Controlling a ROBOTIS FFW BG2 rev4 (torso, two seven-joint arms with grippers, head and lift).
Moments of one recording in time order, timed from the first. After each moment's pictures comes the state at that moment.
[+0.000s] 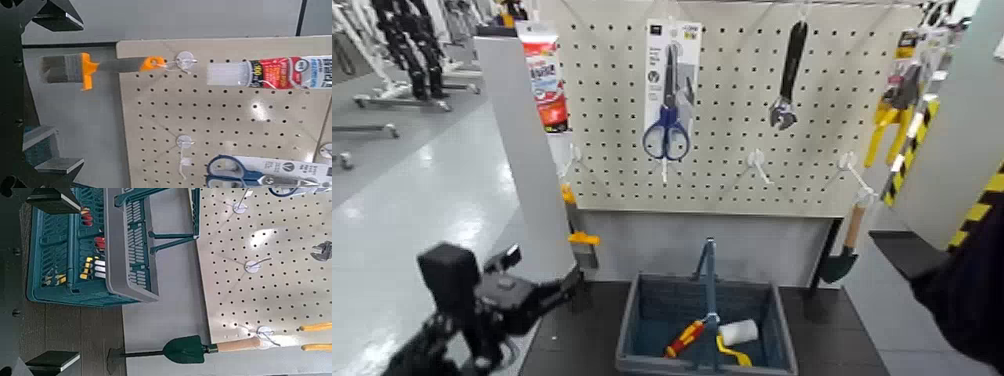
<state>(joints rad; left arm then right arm) 0.16 0.26 -0.02 -1.99 0.29 0.27 -0.22 0.56 0.00 0.03 -1.53 -0.13 -0.53 0.14</state>
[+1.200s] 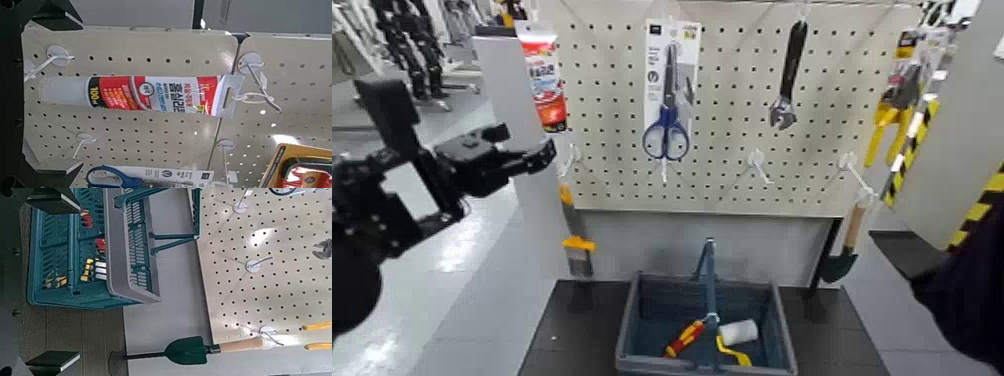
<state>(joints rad) -0.30 0.34 0.10 -1.90 0.46 0.57 -0.54 0.55 0.00 0.04 -1.51 -0.15 -0.53 0.15</state>
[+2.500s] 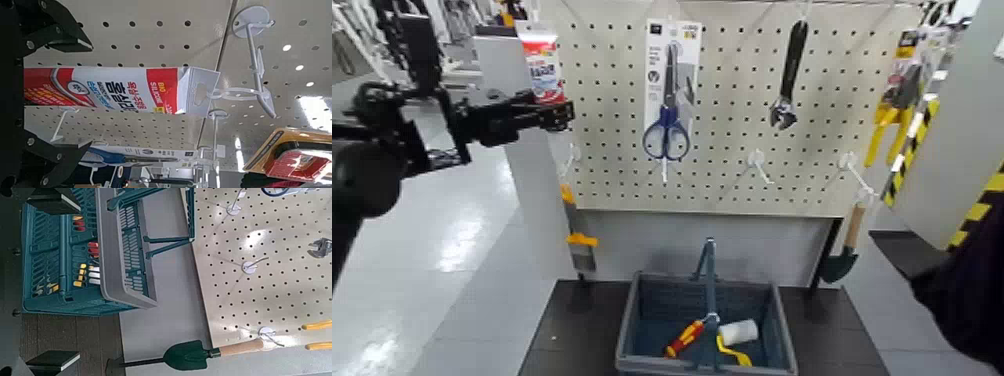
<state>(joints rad) -0.66 0.40 -0.04 -1.53 0.45 0.60 -0.93 0.52 0.00 0.04 -1.48 -0.19 -0.55 0.19</state>
